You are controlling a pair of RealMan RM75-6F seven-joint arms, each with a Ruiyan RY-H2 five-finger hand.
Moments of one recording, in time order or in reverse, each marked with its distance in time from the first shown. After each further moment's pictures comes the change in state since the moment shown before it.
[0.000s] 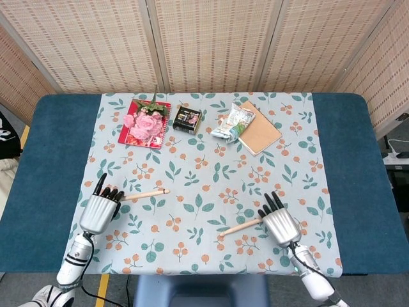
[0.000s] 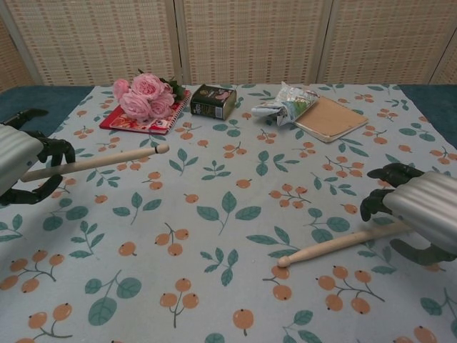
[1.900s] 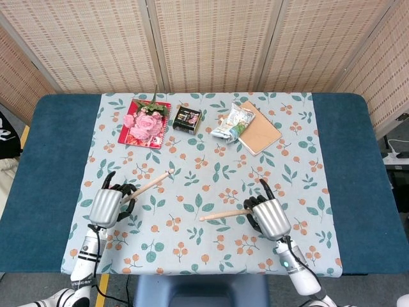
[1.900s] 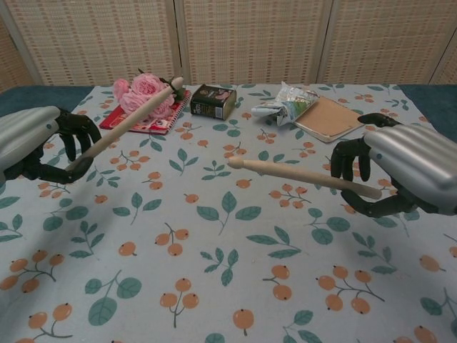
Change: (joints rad) left arm -0.019 0.119 -0.130 -0.584 -0.238 -0.178 0.024; right arm 0.054 -0.096 0.031 -0.004 -0.096 0.195 0.331
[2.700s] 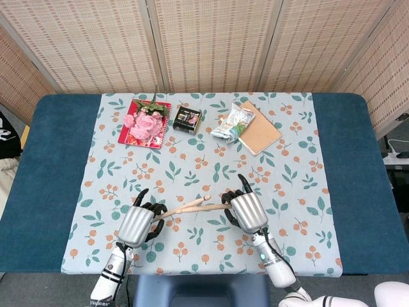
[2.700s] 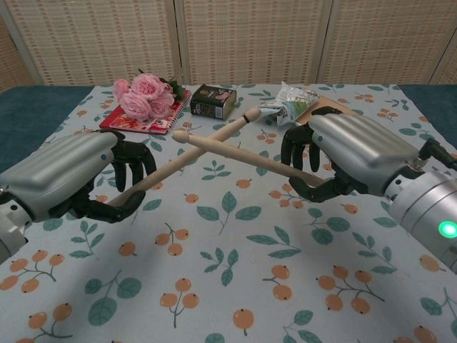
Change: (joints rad) left arm 0.000 -0.078 0.097 -0.192 0.029 0.011 0.231; right arm 0.087 -0.106 0.085 -0.065 0.129 -0.069 -0.094
